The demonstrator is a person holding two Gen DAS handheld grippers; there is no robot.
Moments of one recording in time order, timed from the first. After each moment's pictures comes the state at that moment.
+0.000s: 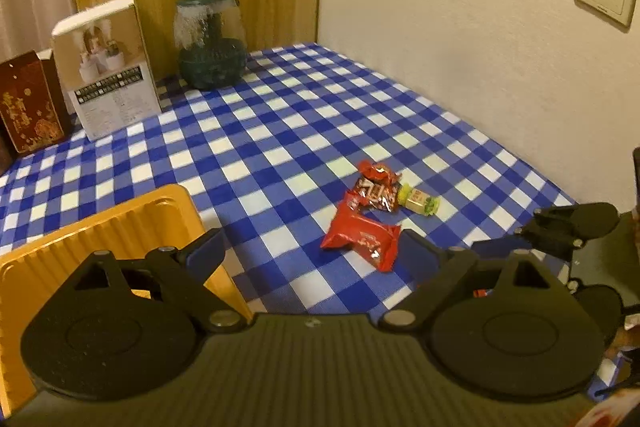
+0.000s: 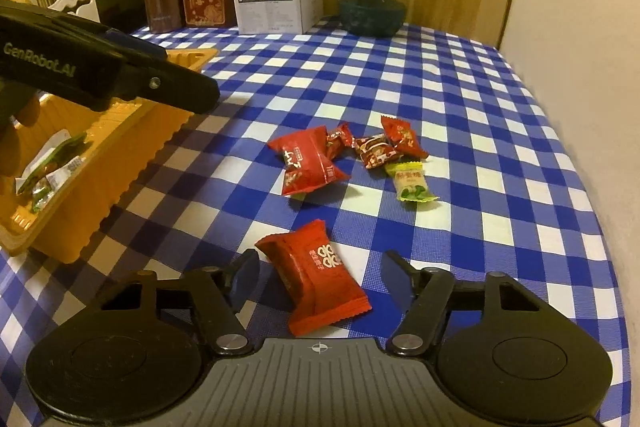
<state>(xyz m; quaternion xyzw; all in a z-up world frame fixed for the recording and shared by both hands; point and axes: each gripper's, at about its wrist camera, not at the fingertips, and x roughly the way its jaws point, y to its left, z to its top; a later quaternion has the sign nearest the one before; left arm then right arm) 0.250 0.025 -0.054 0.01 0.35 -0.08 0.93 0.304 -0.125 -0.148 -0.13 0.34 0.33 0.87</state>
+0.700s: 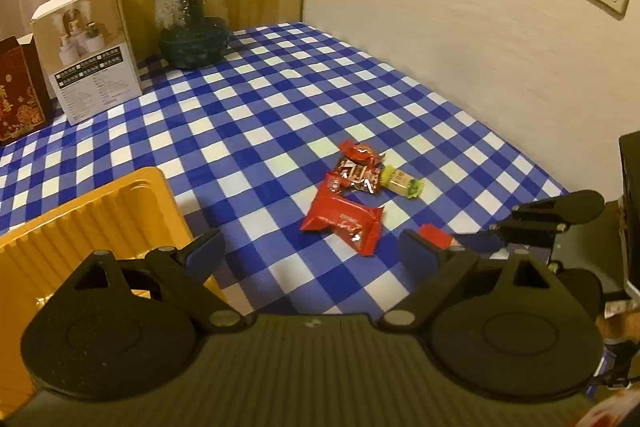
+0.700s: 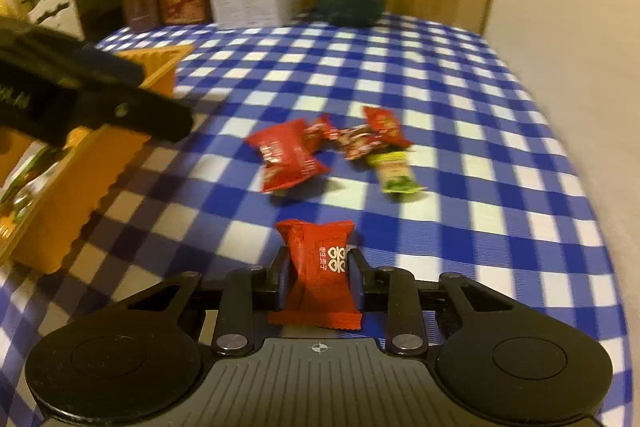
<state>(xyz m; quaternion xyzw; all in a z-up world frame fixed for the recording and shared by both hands) 0.254 0.019 -0.058 0.01 0.37 -0.10 0.92 0.310 -0.126 -0.151 -0.12 0.35 0.30 0.88</state>
